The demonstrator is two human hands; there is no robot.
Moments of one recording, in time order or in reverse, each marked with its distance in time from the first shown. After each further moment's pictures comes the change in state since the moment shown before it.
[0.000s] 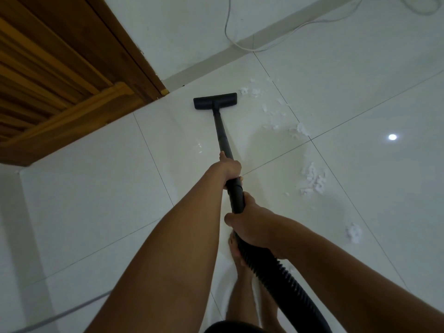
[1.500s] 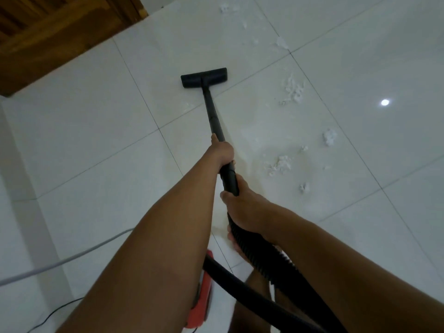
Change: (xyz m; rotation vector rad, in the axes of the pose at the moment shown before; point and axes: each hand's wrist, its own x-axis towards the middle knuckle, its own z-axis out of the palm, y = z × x) left_hand -0.099 -0.324 0.175 -0.078 0.089 0.072; right_hand -0.069 0.362 0.114 -0.164 0.079 -0.136
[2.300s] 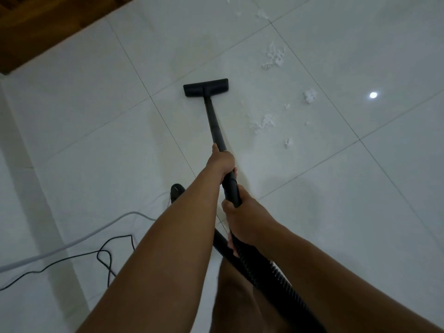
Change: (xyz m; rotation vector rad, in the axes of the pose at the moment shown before) left_hand -0.117 -0.217 0.088 -0.150 -0.039 -0.028; right_hand -0.099 0.222 0.129 0.224 0.164 -0.028
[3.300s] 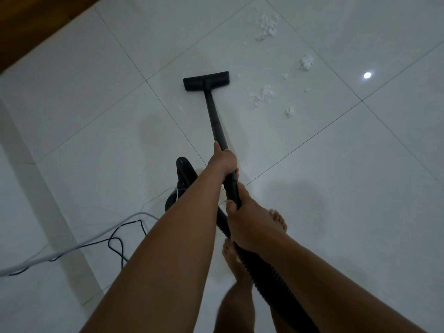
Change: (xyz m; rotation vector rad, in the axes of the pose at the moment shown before) left_hand -0.022 -0.113 -0.020 0.130 0.001 0.007; right_hand -0.056 0.078 0.076 -0.119 0.046 -0.104
